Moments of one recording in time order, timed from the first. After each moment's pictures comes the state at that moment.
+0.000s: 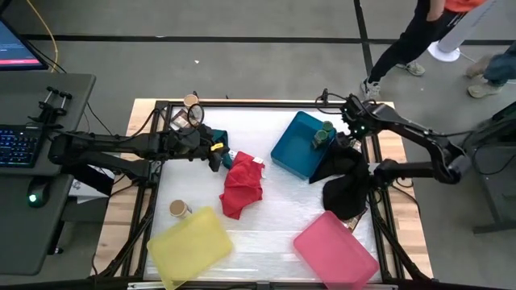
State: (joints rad) left arm 0.09 1.02 0.71 -0.24 -0.21 -0.60; right arm -0.88 1.16 0.77 -1.01 0.12 0.23
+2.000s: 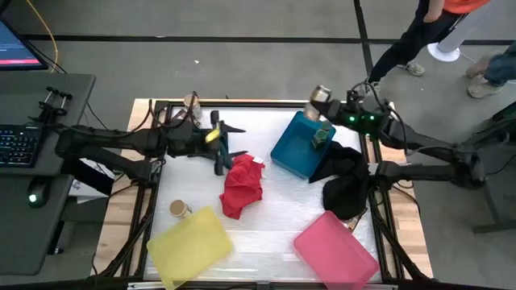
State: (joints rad) left arm -0.03 1.15 1.02 -0.02 -0.22 0.44; right arm -0.42 0.88 0.77 0.01 0.13 1.09
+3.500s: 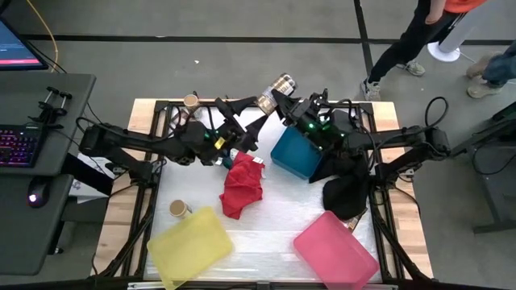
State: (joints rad) left arm -0.07 1.47 1.17 0.62 -0.72 1.31; right arm -0.01 1.44 1.16 0.70 0.58 1.07
